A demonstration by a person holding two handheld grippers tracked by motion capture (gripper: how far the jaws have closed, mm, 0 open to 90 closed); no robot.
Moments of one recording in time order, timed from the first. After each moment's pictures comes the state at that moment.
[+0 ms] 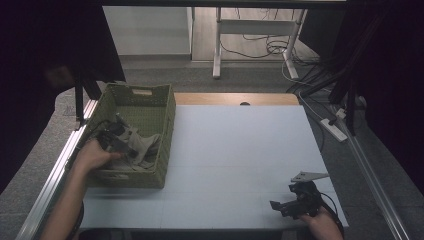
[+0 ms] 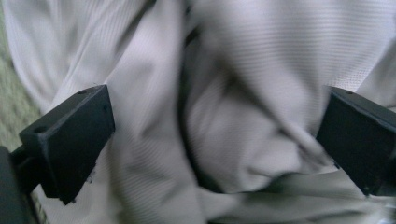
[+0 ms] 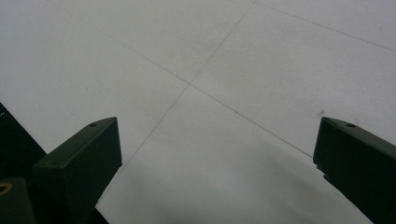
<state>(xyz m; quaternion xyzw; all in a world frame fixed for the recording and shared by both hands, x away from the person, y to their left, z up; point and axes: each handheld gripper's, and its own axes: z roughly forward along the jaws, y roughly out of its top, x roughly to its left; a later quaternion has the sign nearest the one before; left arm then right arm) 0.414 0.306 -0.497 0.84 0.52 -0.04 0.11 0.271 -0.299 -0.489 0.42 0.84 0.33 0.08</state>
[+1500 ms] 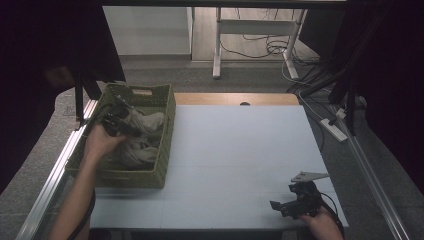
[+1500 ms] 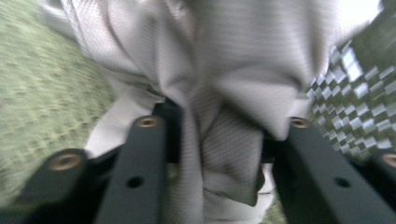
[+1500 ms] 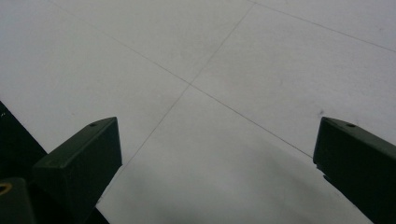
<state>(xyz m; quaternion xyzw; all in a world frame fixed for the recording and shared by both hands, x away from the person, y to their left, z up) 0.431 0.279 -0.457 0.84 0.51 0.00 0.19 0.271 -0.299 -0.489 0.42 0.84 0.33 0.08</state>
